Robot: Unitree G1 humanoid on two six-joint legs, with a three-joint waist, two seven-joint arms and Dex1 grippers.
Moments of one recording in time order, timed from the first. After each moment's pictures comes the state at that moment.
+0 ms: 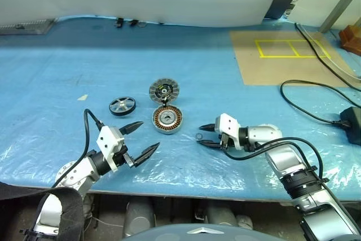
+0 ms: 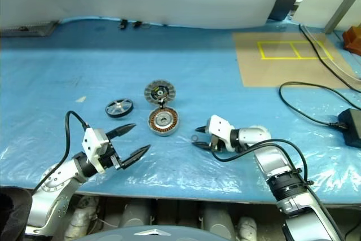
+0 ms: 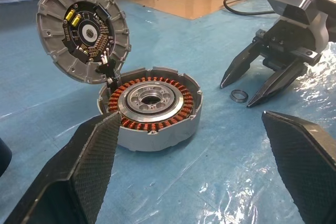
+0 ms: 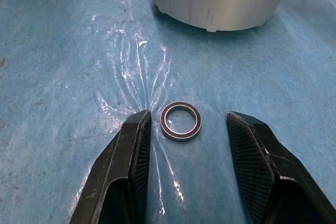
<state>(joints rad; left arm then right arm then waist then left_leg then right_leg) 0.21 0.47 0.01 -0.34 -0.39 0.05 -0.79 -0.30 -0.55 0.26 0.15 0.05 0.04 1.08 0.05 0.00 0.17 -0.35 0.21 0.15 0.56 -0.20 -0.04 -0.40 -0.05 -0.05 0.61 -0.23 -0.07</state>
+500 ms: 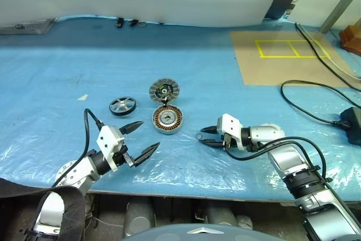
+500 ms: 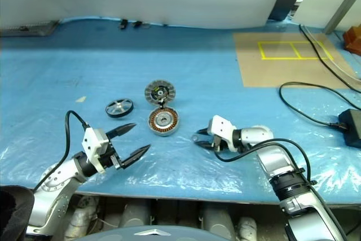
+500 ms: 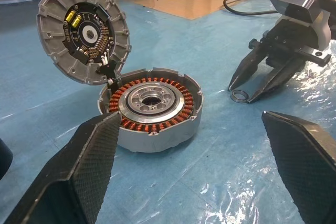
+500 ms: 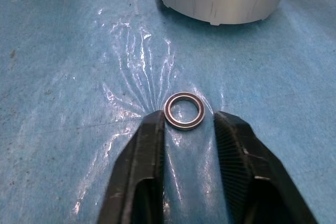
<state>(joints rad) 0.21 0.47 0.01 -0.34 -0.39 0.05 -0.79 -0.30 -0.56 0.26 0.15 0.06 0.04 1.10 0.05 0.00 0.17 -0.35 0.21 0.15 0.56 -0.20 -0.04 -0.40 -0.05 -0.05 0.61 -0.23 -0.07</state>
